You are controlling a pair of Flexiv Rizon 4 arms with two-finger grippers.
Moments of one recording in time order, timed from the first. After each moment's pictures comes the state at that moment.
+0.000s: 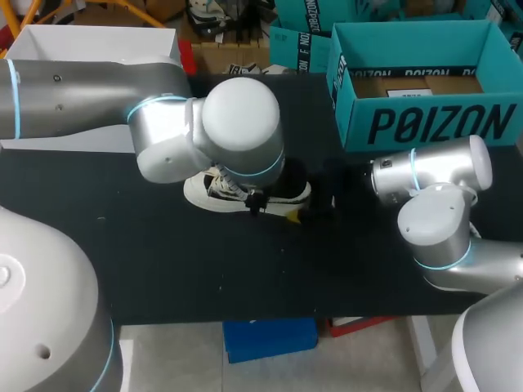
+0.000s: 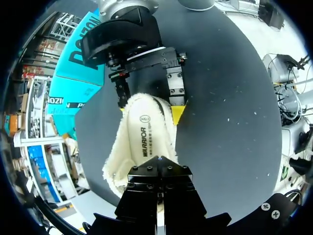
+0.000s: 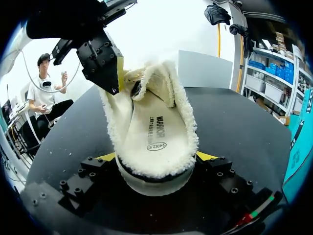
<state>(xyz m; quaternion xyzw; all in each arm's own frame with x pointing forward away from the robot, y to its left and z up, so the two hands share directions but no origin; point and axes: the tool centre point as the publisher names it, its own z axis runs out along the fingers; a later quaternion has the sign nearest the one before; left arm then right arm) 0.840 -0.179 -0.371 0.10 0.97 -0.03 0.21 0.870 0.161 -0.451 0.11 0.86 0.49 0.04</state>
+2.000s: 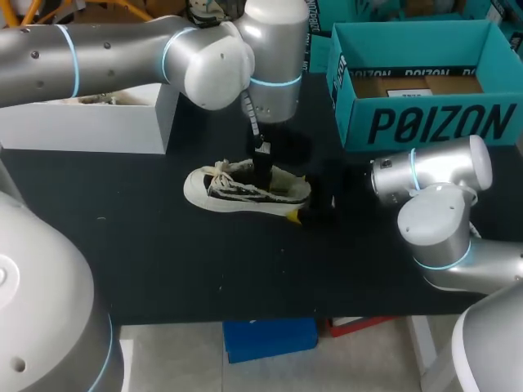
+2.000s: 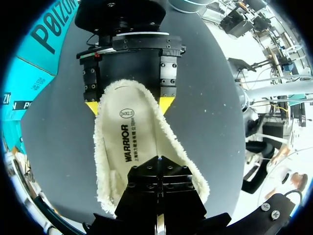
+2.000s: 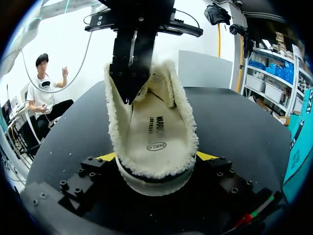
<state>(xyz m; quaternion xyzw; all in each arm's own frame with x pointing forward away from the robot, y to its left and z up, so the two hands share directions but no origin) 0.853 -0.173 -0.388 0.13 0.99 0.02 -0.09 0.870 0.161 -0.451 0.11 0.86 0.49 0.04</state>
